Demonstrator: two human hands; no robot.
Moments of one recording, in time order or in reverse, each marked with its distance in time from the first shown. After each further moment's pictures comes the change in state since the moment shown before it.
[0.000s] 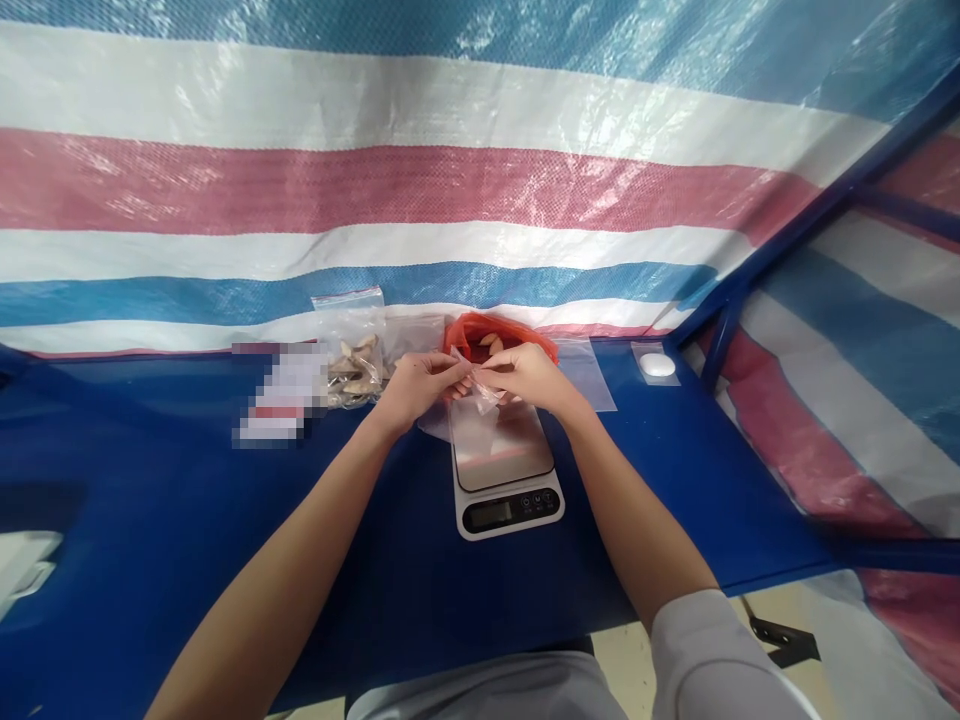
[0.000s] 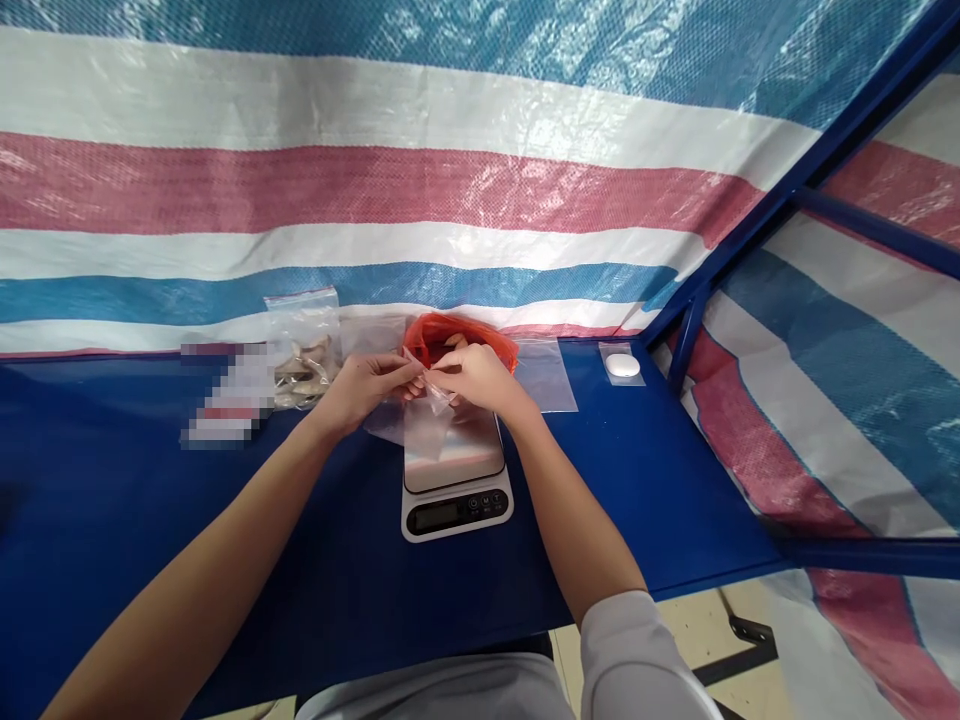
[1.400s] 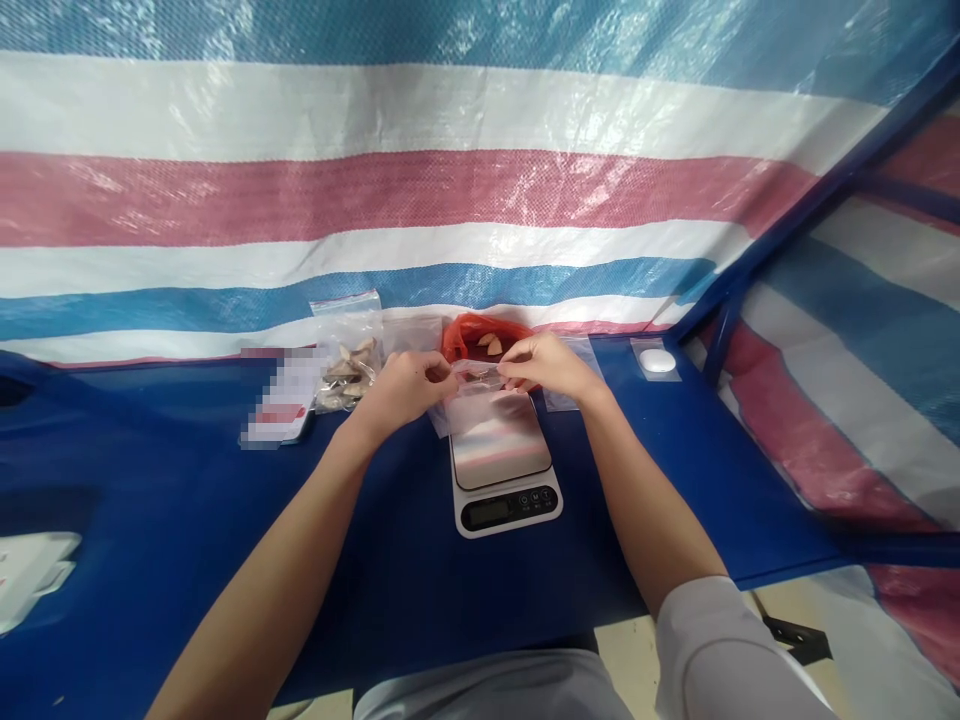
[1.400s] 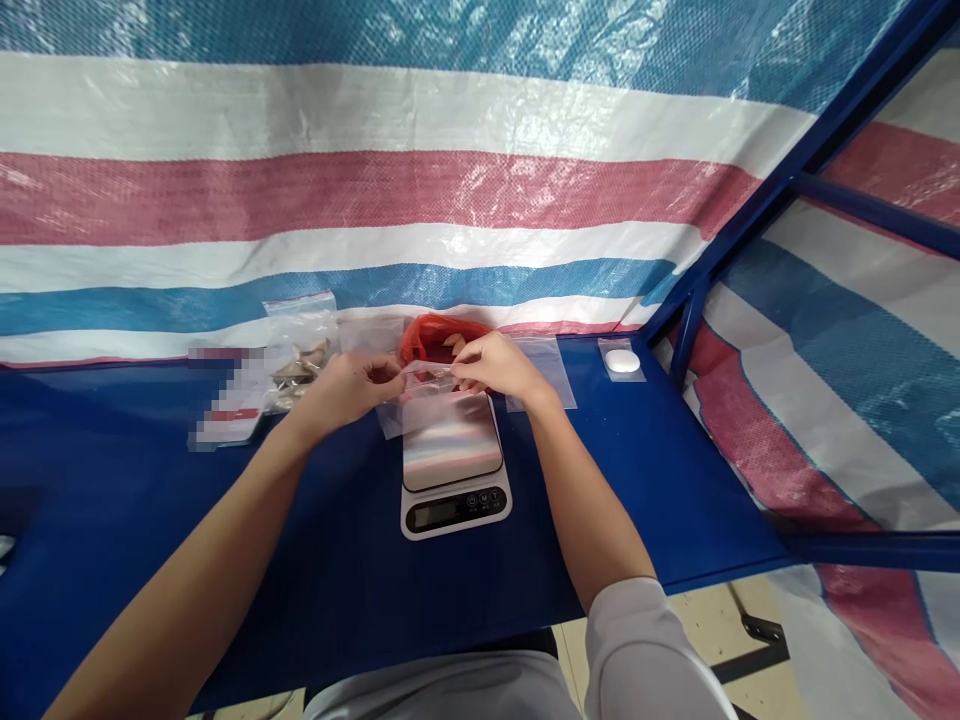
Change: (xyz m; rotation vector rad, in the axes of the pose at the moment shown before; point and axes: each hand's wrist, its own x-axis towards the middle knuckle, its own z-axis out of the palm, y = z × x) left_hand -0.014 0.030 -0.010 0.705 0.052 0.195; right_hand -0.006 -0.003 -0.031 0.078 0.000 0.109
